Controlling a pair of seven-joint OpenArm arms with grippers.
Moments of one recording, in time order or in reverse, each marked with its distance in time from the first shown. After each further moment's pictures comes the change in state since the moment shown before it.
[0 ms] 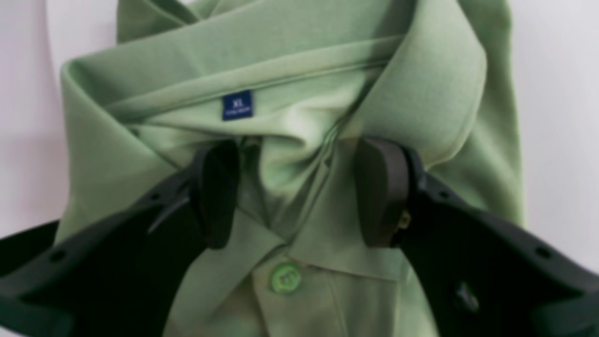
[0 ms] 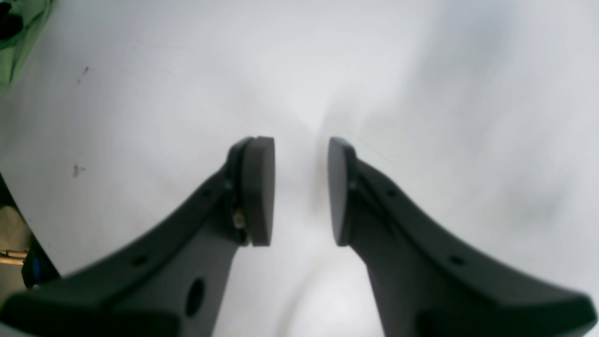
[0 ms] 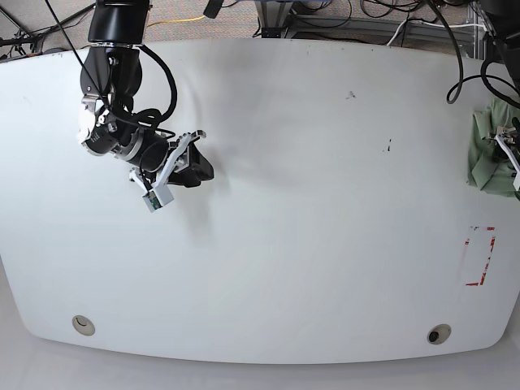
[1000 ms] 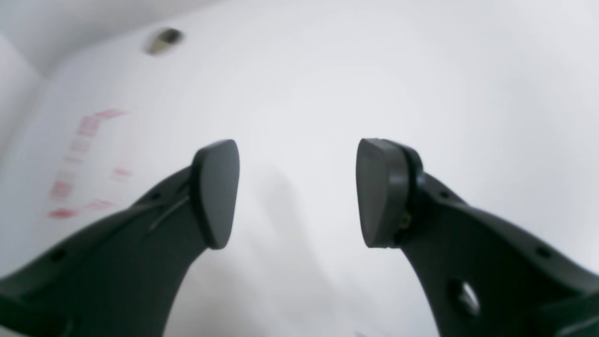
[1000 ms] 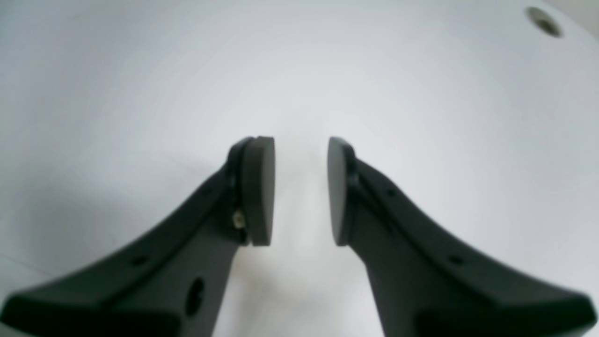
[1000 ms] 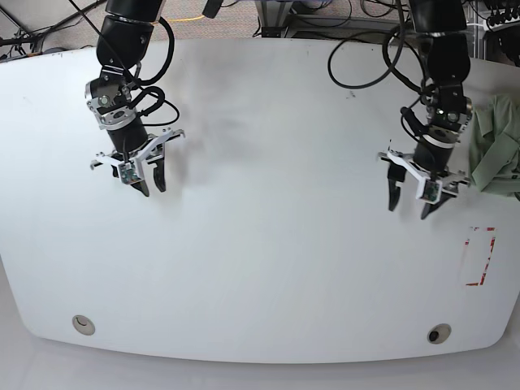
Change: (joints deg) left arm 12.5 25.4 13.7 33.8 1.9 20.6 -24.0; right arm -7.9 -8.8 13.7 -4.9 -48.1 -0.4 52.0
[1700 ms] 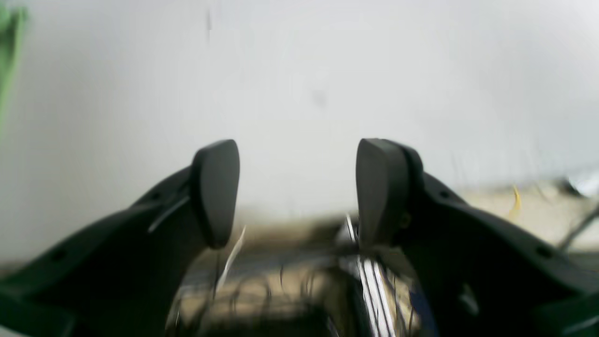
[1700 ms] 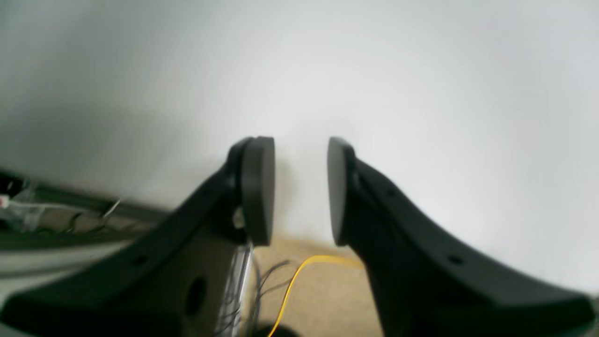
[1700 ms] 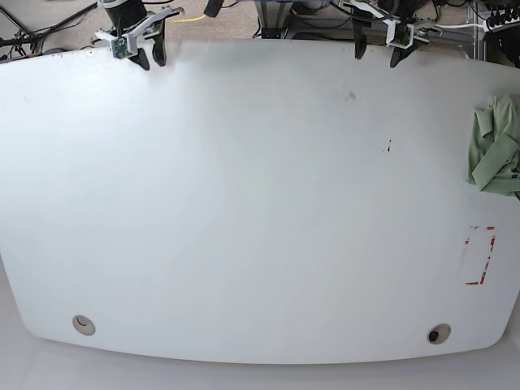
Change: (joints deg) left arm 50.5 11.3 0.1 22.5 -0.4 3.7 -7.5; right arm -39.1 -1.8 2.8 12.8 12.2 1.0 3.9
